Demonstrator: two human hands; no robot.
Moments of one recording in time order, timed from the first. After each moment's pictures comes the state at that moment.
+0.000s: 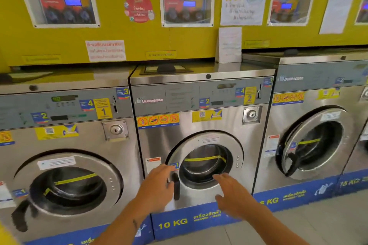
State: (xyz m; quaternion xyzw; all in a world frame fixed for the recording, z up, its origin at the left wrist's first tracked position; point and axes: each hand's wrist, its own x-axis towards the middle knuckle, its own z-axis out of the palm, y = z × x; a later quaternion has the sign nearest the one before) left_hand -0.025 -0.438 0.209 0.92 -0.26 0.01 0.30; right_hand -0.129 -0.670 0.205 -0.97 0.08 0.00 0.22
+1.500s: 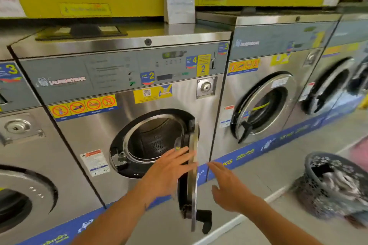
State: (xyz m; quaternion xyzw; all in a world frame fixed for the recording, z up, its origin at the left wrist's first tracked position) left_hand 0.004 -0.626 0.171 0.78 -0.62 0.09 0.02; right_hand -0.152 -0.792 0.171 -0.95 0.15 0.00 0.27
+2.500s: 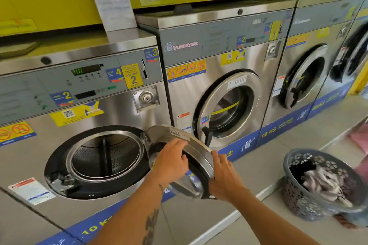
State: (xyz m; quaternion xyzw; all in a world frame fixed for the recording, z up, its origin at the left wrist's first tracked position) left_hand -0.069 -0.905 0.193 0.88 -0.40 -0.05 0.25; right_hand -0.204 -1.036 0.147 -0.92 0.27 -0.05 0.27
